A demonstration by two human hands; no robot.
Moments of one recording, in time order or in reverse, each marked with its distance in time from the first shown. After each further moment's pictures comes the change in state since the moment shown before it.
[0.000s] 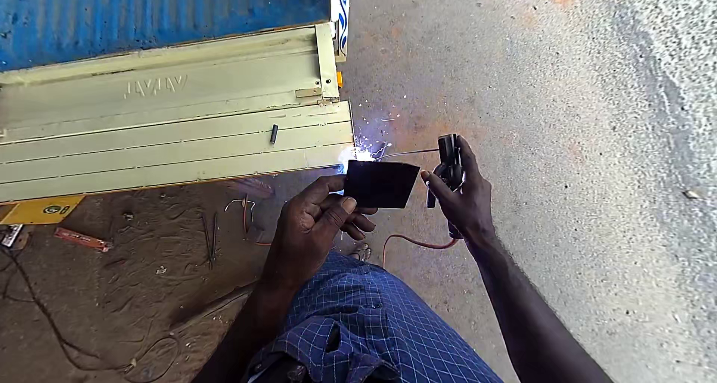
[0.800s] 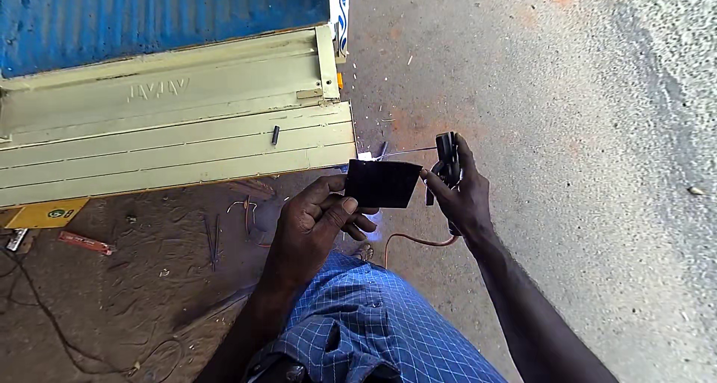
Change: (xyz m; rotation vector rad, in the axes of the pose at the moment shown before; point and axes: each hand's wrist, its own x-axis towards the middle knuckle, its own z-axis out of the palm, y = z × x) left_hand -0.003 0.003 -0.003 -0.022 -0.011 0.020; right_hand -0.001 -0.002 0.005 -0.022 0.003 0.003
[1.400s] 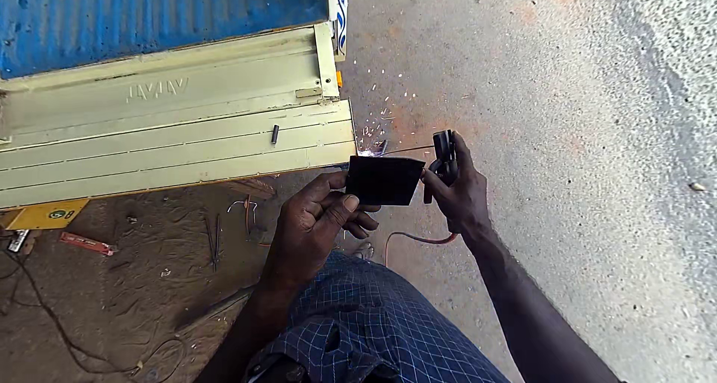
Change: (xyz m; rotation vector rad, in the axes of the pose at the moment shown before) left_hand 0.001 0.005 0.001 0.019 0.000 -0.007; right_hand 0.002 0.001 0.004 0.007 -0.021 -0.033
